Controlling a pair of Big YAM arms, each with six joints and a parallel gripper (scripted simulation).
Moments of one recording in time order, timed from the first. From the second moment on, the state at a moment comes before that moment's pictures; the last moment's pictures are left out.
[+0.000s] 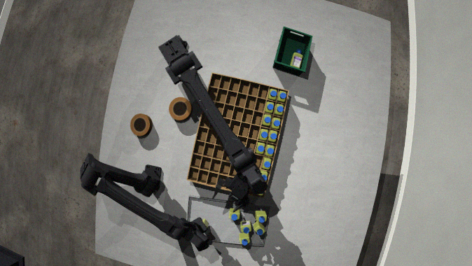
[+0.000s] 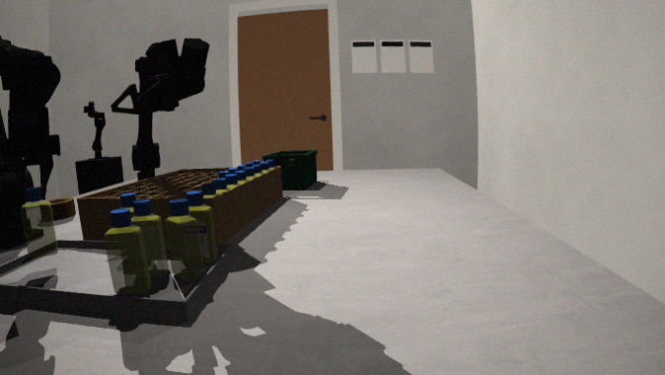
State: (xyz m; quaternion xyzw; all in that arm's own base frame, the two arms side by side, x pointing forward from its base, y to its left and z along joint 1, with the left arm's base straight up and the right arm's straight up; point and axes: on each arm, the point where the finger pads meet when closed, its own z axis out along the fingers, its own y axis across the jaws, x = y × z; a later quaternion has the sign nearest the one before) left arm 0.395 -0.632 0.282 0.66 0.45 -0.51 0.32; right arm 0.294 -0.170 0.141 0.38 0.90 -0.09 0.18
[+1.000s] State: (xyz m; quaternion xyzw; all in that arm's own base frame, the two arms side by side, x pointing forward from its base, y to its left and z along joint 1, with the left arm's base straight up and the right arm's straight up) left arm 0.389 -0.599 0.300 0.64 0.49 -0.50 0.31; right arm 0.290 -0.165 0.208 0.37 0.91 -0.09 0.18
